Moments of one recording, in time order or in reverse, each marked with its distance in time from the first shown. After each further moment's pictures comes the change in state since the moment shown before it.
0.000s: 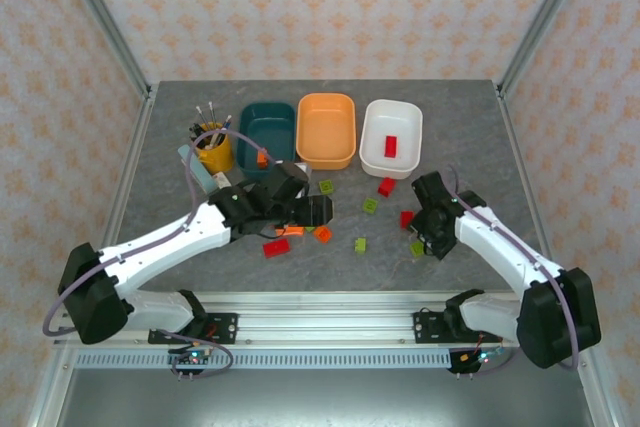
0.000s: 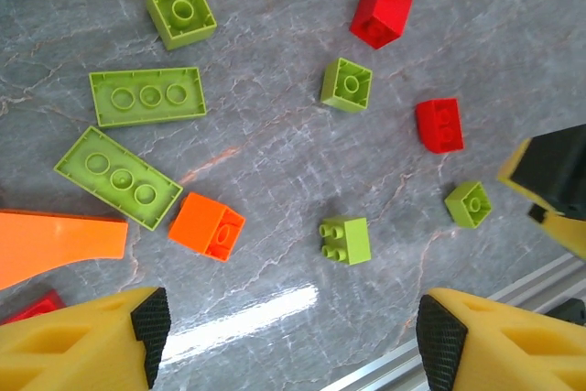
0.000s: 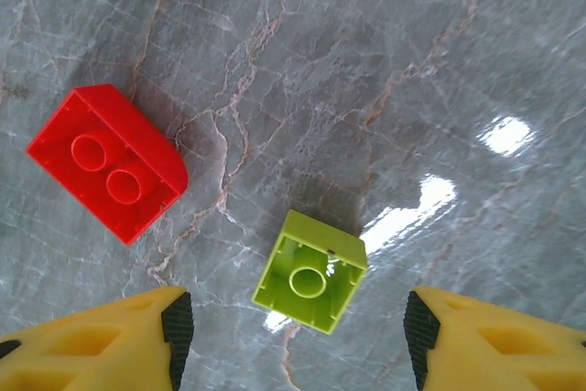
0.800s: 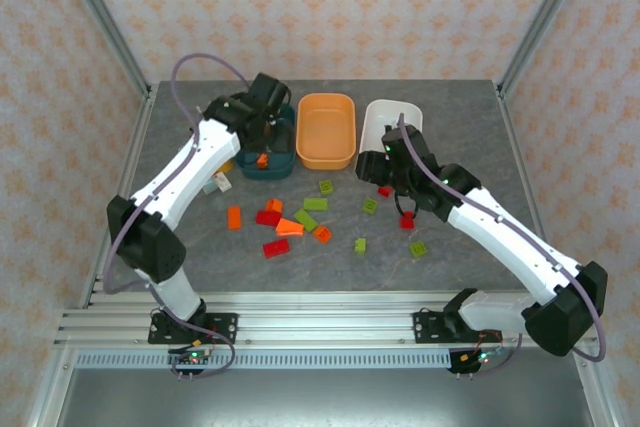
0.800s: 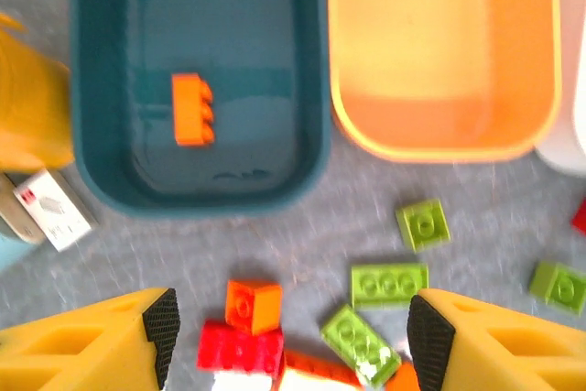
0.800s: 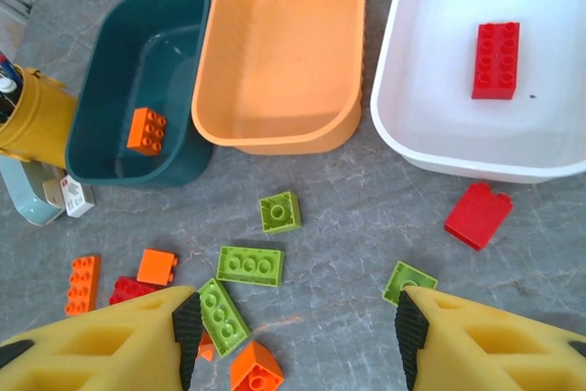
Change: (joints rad) left arm 0.361 0.407 0.664 -0.499 -0.135 0.304; right arm 0.292 0.036 0.435 0.256 0.096 -0.552
